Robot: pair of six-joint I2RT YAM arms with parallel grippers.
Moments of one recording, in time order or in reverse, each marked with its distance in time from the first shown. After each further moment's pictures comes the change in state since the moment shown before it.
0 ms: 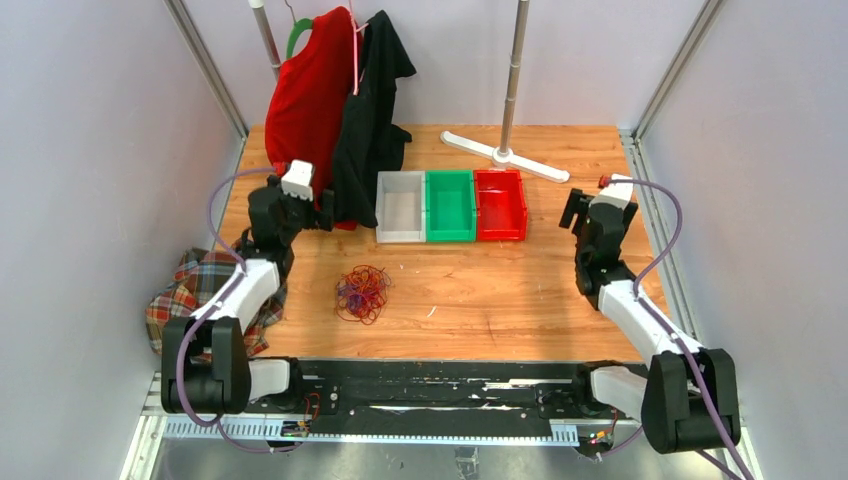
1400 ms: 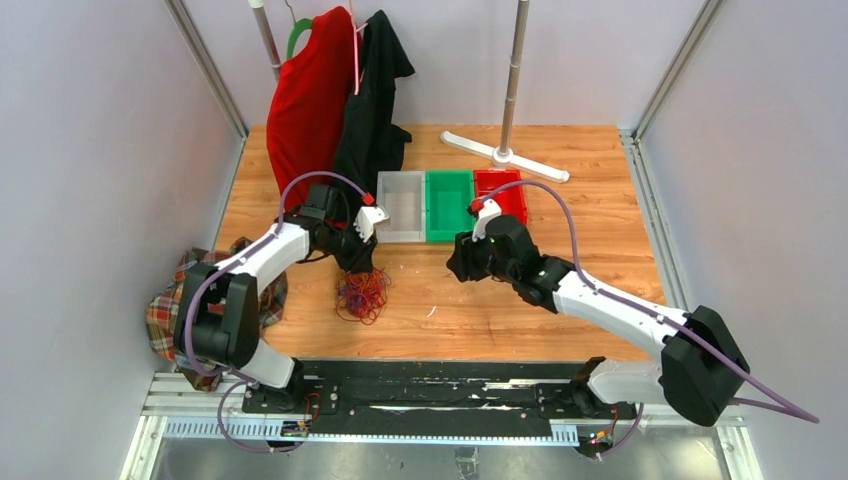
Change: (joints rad) left arm -0.237 0.258 0.364 -0.987 0.423 0.481; right arm 0.640 0.116 0.247 -0.442 -0.491 0.278
